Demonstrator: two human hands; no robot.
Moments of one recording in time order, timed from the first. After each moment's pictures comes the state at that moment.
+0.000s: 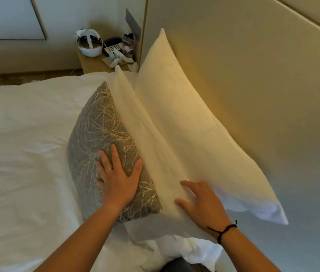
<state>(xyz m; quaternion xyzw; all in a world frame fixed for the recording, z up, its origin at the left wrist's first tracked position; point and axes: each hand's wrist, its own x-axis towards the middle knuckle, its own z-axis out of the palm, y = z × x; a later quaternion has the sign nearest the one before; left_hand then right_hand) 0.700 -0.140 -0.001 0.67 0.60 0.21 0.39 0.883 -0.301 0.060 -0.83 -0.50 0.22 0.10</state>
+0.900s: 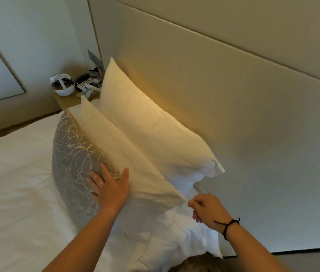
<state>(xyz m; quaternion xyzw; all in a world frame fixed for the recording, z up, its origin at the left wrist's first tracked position) 0.737 -0.233 0.029 0.68 0.63 0.14 0.35 0.919 -0.463 0.058 -0.83 -0.33 0.35 0.28</state>
